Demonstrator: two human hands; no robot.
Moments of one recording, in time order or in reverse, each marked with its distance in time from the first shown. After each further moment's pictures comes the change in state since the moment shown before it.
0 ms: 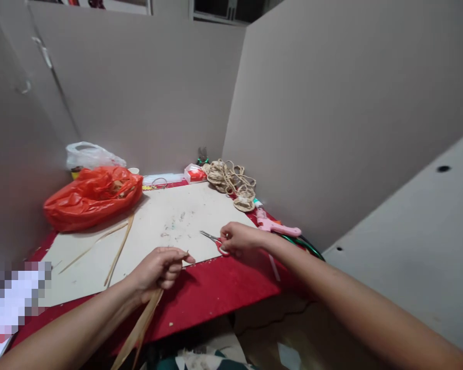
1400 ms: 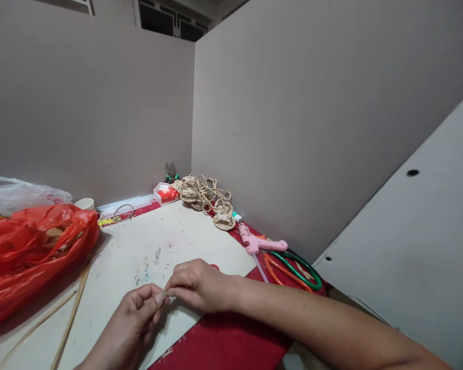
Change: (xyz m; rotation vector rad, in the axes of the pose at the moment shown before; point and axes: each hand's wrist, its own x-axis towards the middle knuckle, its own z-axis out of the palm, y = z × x) left_hand 0.070 0.005 -0.033 0.105 0.069 0.070; right_hand 0.034 -0.045 0.028 -0.131 0.413 -0.871
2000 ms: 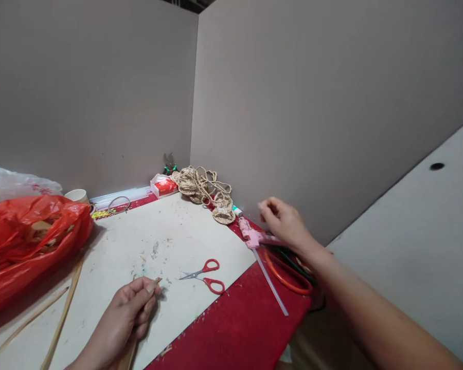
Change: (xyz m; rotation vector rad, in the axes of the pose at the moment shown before) left_hand 0.014 -0.006 -0.017 -0.078 0.015 -0.015; right_hand -0.101 0.068 -0.121 -0.475 0.642 0.920
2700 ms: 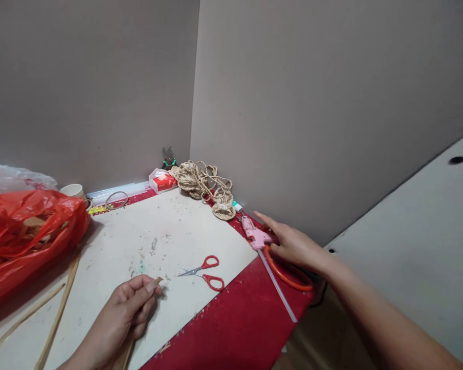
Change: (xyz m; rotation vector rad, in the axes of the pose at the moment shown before) left_hand -0.003 0.006 0.003 0.065 -0.030 -0.032; right_hand -0.030 0.028 -0.011 -0.355 -0.545 -0.051
